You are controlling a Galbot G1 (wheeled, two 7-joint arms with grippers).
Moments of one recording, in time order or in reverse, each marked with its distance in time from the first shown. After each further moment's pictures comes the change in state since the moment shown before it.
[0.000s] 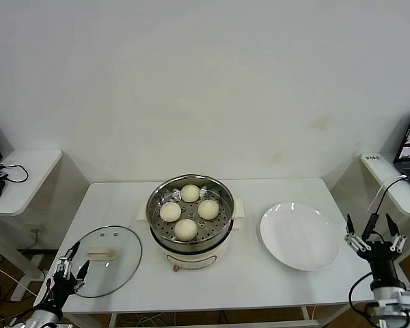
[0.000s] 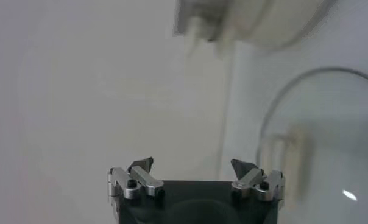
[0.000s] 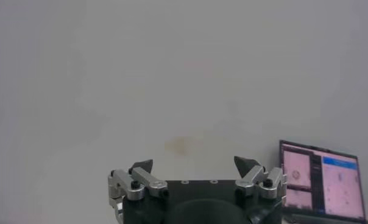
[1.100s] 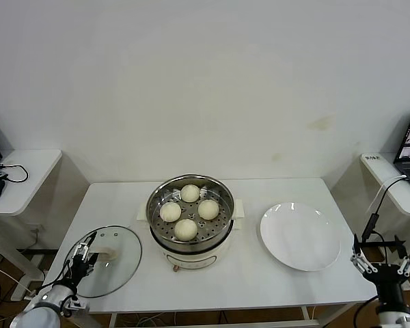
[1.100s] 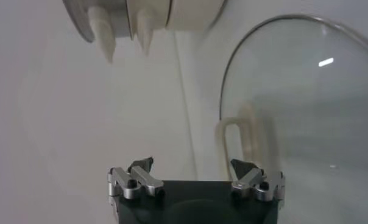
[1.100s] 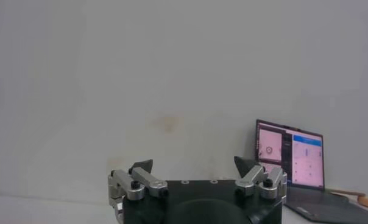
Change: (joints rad) left arm -0.283 0.021 0.126 0.258 0.171 -0.034 0.033; right arm -0.111 0.089 0.039 0.044 -0.038 0.029 -0.003
